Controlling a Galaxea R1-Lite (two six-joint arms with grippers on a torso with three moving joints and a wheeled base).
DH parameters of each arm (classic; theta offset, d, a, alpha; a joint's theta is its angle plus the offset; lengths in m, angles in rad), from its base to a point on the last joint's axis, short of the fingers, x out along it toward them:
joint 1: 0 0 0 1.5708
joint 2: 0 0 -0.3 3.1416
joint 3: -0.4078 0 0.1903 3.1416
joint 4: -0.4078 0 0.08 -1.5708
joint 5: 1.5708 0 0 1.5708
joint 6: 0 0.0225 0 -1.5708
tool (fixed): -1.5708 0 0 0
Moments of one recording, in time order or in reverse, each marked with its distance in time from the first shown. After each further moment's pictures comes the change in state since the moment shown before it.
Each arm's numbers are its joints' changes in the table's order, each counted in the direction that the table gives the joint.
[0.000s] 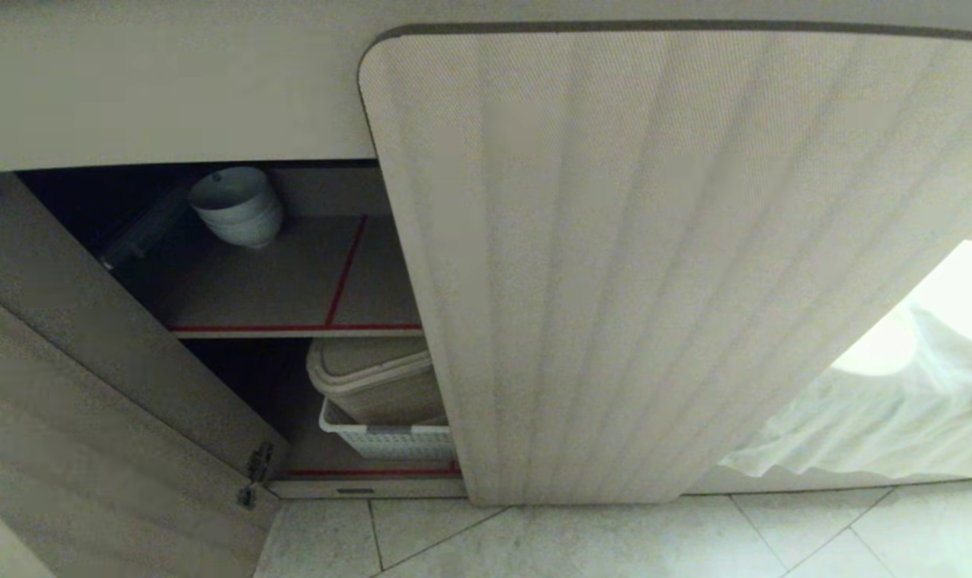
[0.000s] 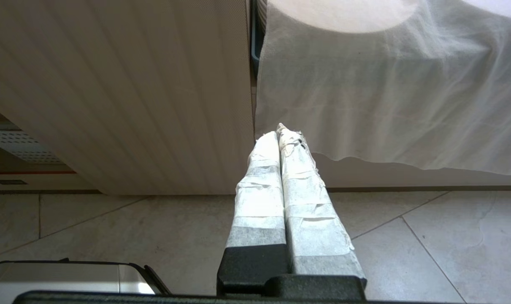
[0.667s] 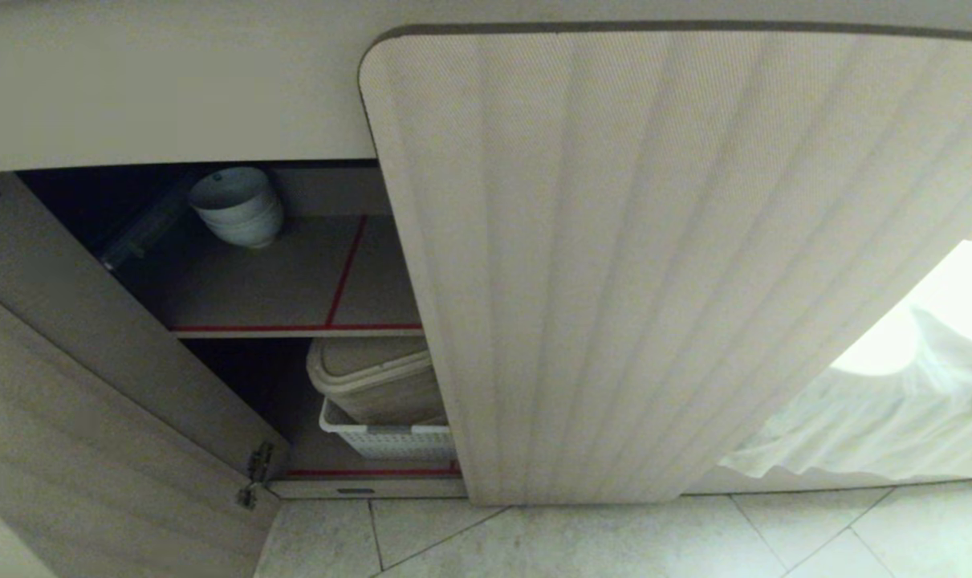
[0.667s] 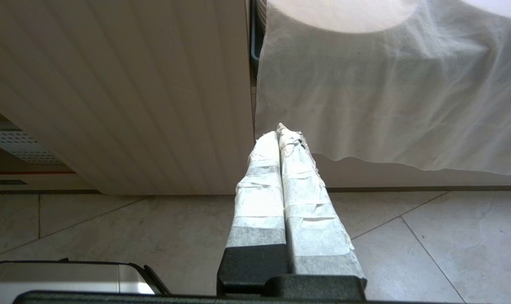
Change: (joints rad) left arm 0.000 0.007 0.004 0.005 -0.002 0.000; right arm 0.000 0.000 0.000 0.000 0.000 -0.001
